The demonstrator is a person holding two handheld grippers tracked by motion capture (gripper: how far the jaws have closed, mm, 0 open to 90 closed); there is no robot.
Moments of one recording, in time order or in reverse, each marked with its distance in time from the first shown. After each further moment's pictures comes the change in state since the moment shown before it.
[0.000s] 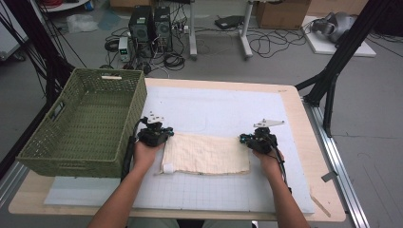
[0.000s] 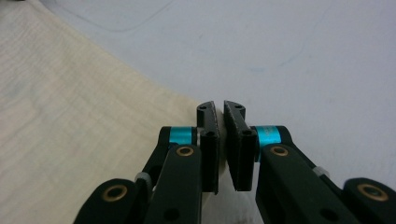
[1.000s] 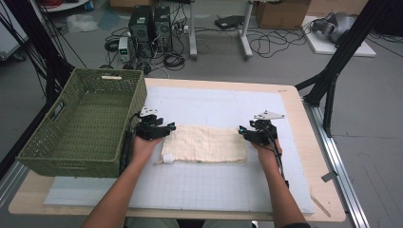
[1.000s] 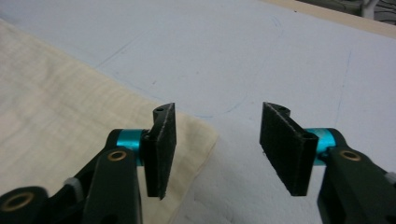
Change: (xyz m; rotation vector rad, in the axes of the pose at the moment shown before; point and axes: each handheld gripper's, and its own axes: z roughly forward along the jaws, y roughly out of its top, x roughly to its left) left arm 0.013 0.012 0.000 -0.072 -0.048 -0.061; right arm -0.005 0.022 0.001 -0.086 -0.165 -0.015
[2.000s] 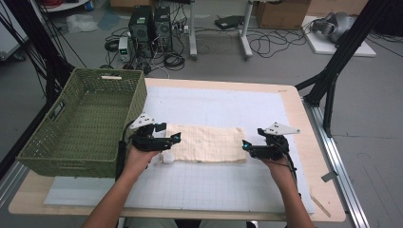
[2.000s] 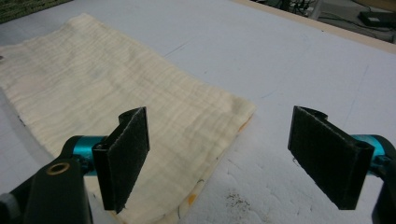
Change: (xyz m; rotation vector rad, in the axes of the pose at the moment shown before) left arm -0.035 -0.001 -0.051 -0.084 -0.203 0.050; right arm 0.013 -0.020 -0.056 -0.078 0.119 -0.075
